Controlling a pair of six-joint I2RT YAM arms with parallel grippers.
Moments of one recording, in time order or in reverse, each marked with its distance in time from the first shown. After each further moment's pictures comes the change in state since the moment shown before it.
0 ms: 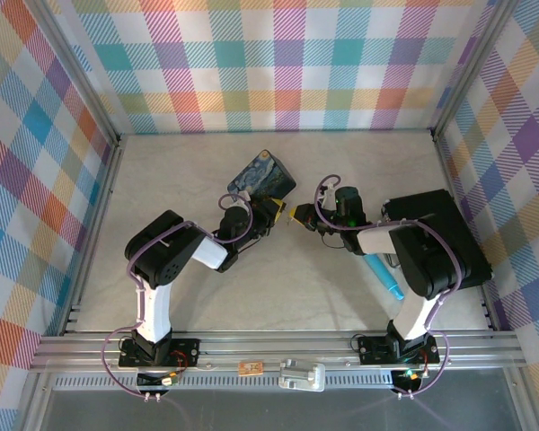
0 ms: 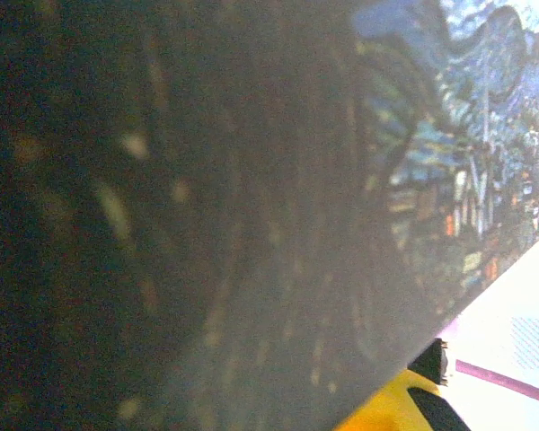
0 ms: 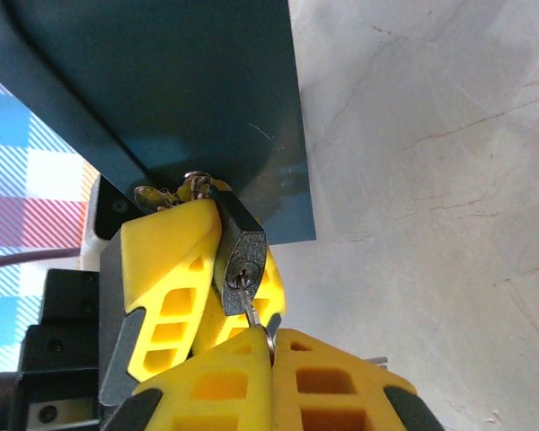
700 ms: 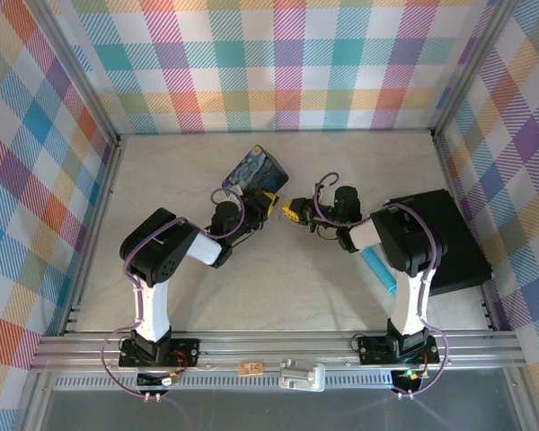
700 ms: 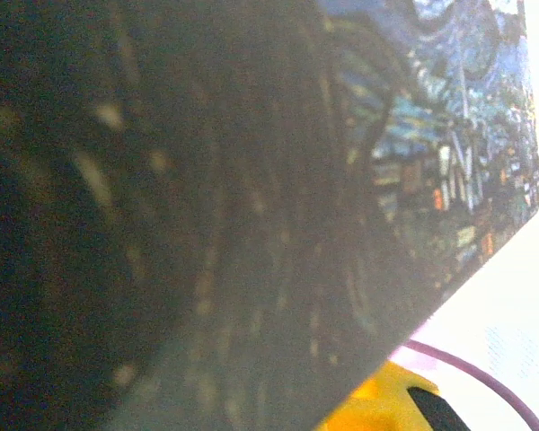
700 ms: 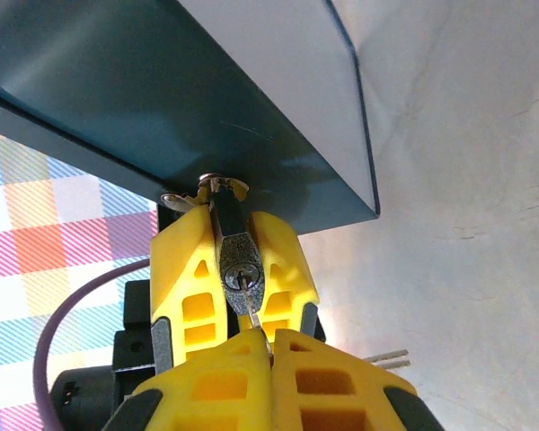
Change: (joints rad) left arm 0.072 -0.005 0.000 0.041 0.066 -0.003; right arm -0.027 0.229 0.058 0.426 -0.193 0.494
